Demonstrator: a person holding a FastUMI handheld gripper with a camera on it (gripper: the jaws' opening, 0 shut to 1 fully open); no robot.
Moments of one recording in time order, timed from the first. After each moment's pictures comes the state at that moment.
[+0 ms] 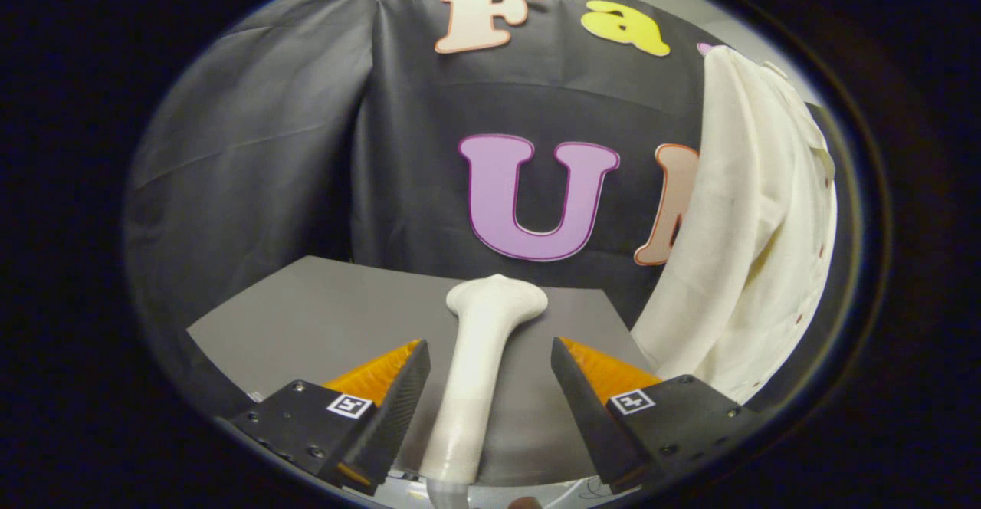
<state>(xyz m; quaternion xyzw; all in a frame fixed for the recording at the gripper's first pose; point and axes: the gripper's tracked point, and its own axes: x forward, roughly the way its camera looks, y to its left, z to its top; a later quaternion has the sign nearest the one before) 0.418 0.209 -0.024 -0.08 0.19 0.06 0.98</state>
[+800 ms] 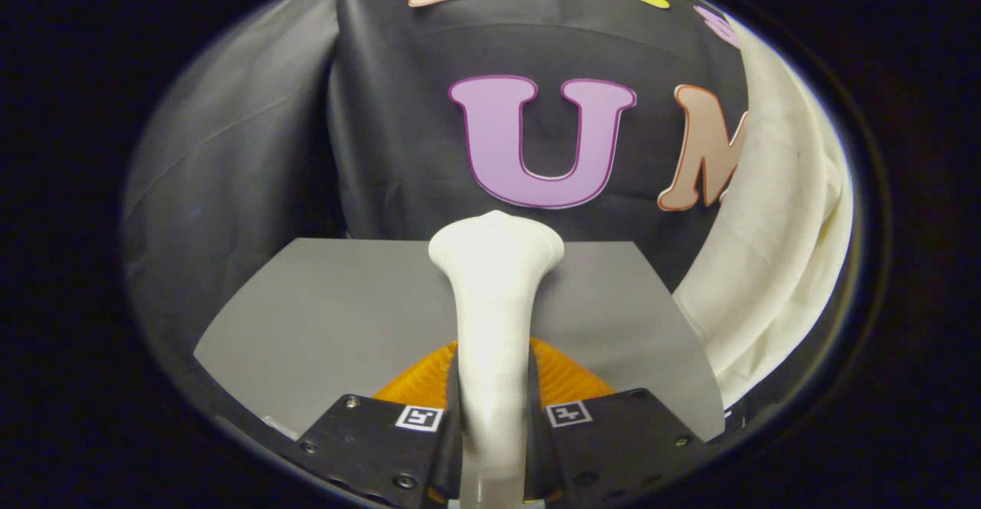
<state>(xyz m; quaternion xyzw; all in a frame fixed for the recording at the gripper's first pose) 0.432 0.228 -0.042 -0.03 0.26 0.06 0.96</state>
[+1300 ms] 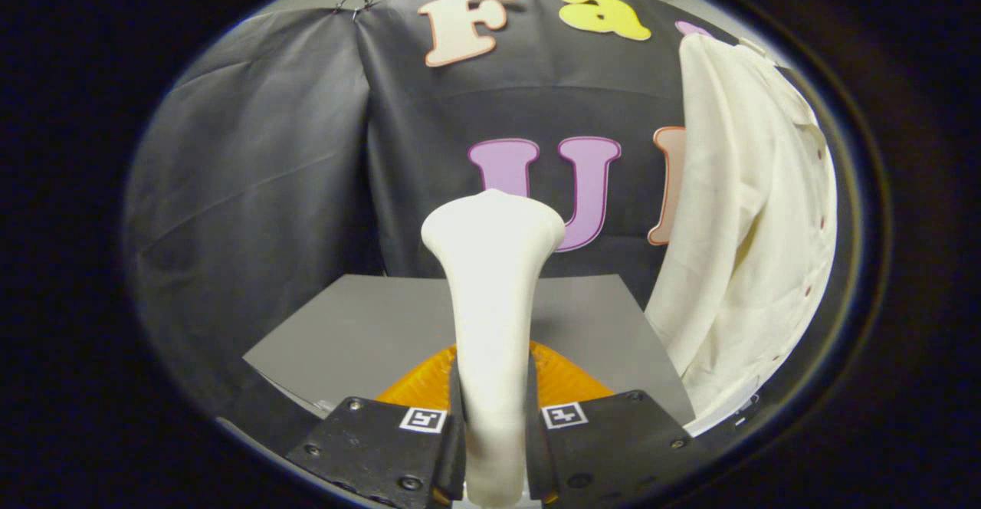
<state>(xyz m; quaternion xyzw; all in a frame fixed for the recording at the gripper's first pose) 0.364 0.218 0.032 0.00 0.17 0.10 0.98</state>
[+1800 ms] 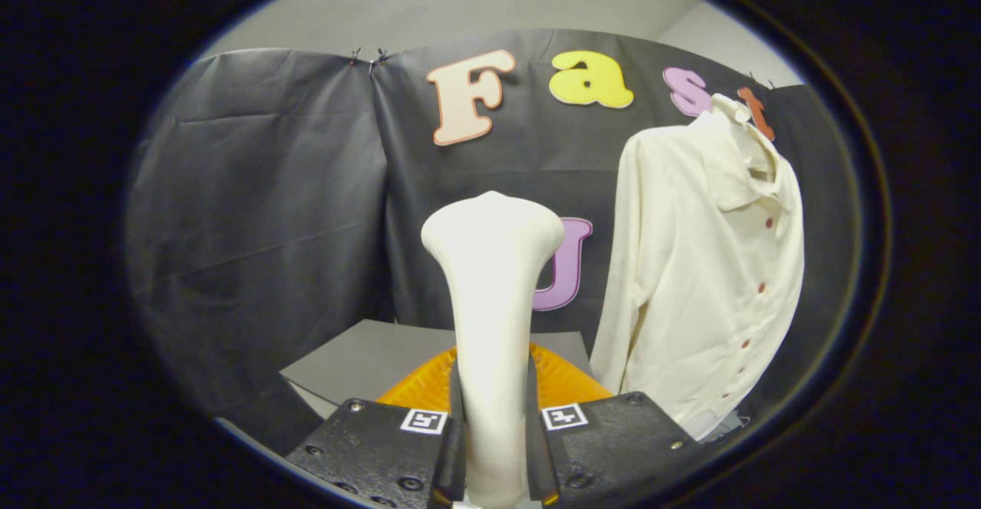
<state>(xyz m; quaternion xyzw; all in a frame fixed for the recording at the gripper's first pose) 0.295 0.154 0.146 -0.01 0.07 0.12 0.99</state>
